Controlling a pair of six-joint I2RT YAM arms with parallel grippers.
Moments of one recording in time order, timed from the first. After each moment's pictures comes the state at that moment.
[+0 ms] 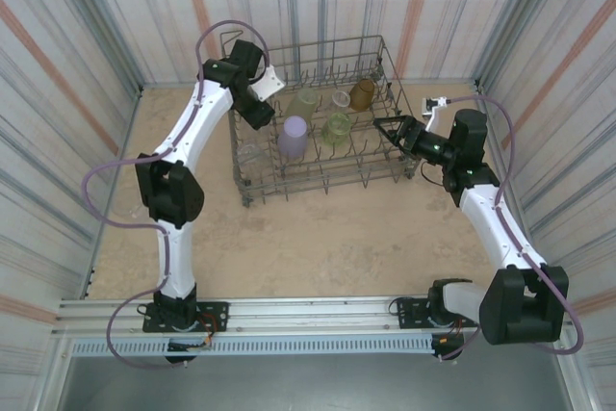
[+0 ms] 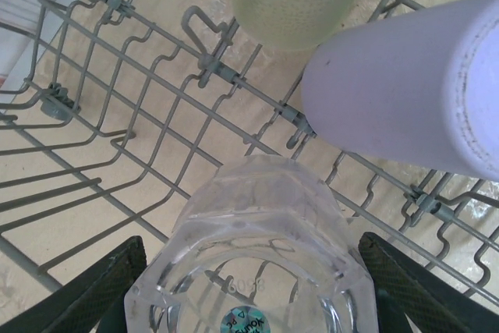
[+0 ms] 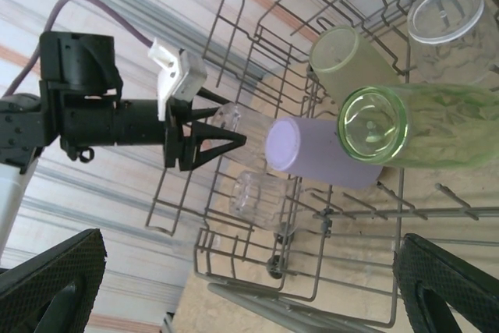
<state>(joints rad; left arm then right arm) -0.35 2.10 2.19 -1.19 -0.01 0.54 0.04 1.18 0.87 0.04 -0.83 0.77</state>
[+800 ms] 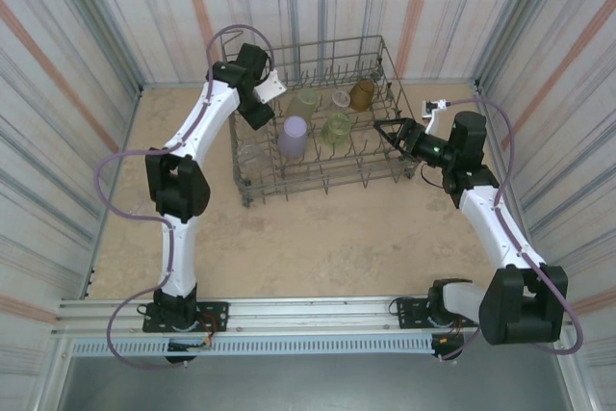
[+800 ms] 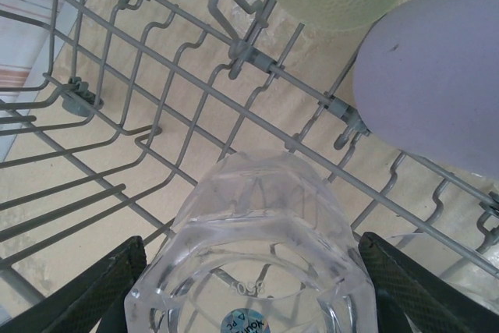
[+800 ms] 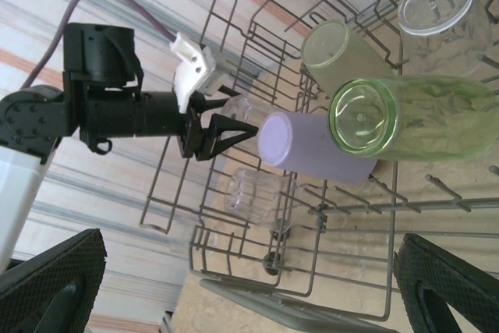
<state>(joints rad) -0.35 2.18 2.22 -1.16 -0.13 0.58 0.04 1.18 0.84 0.05 -0.83 0.77</state>
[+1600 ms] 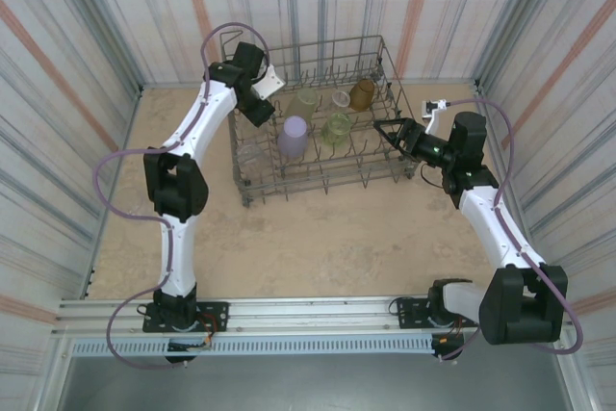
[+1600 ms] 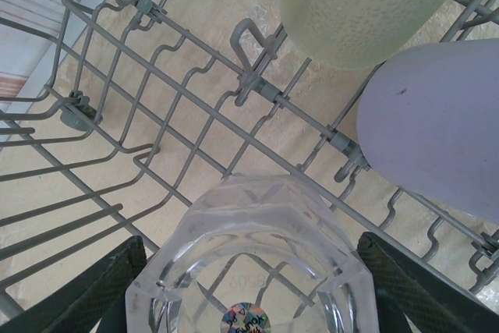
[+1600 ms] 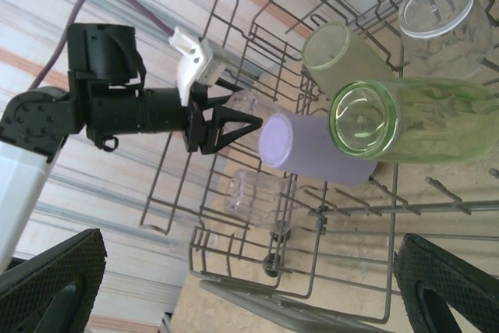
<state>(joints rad) -0.33 2.17 2.19 -1.08 -0.07 0.52 0.04 1.18 0.84 0.06 -0.83 0.78</state>
